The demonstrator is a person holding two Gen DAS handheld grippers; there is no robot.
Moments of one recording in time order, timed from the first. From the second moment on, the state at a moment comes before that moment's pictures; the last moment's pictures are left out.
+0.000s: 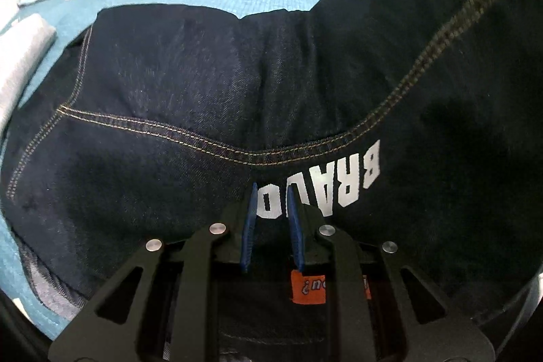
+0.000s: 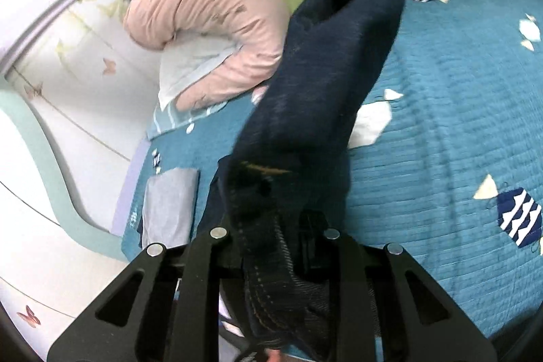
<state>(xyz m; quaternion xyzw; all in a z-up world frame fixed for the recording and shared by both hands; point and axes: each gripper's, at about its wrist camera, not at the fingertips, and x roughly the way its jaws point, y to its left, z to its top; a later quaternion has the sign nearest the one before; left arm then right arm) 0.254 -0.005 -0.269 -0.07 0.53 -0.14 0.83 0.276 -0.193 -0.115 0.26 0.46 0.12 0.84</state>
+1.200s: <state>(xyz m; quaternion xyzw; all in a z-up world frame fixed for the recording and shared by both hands) 0.293 0.199 -0.236 -0.06 0.56 0.02 0.83 0.352 0.023 -0.221 0.20 0.58 0.11 0.78</state>
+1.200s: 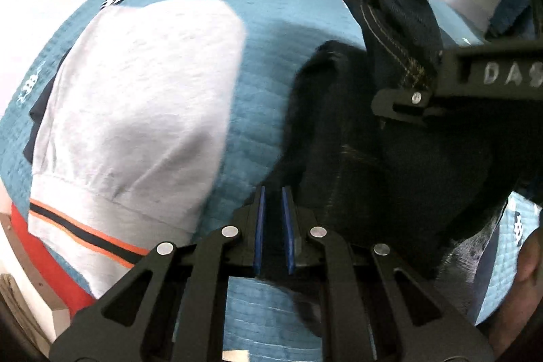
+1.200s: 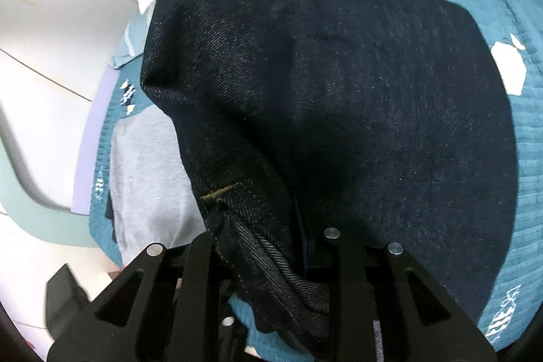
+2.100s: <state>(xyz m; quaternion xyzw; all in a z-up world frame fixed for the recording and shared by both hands) 0.289 0.212 -0.186 -0.08 0.51 -0.01 0.85 0.296 -0.045 -0.171 0.24 0.53 0.19 0.79</state>
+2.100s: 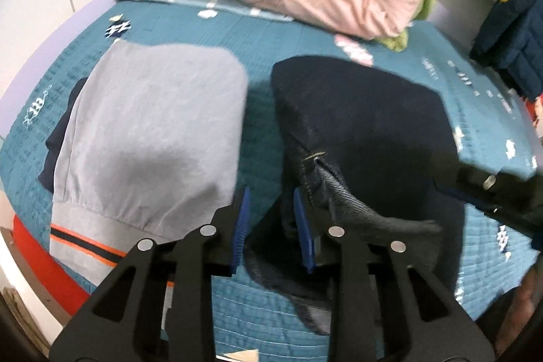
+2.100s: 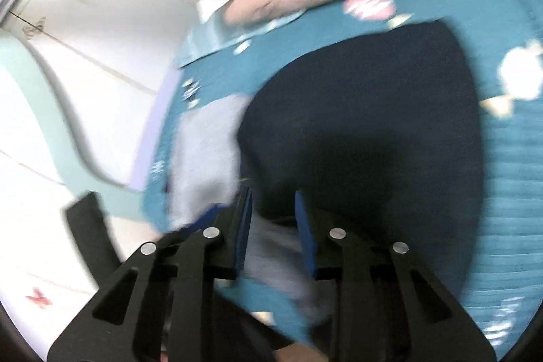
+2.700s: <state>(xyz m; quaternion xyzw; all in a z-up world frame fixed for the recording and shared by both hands) 0.285 0.173 -0.208 -0.05 0.55 -0.06 0.83 0.212 -0.010 -0.196 0.16 0.61 0.21 0.75</state>
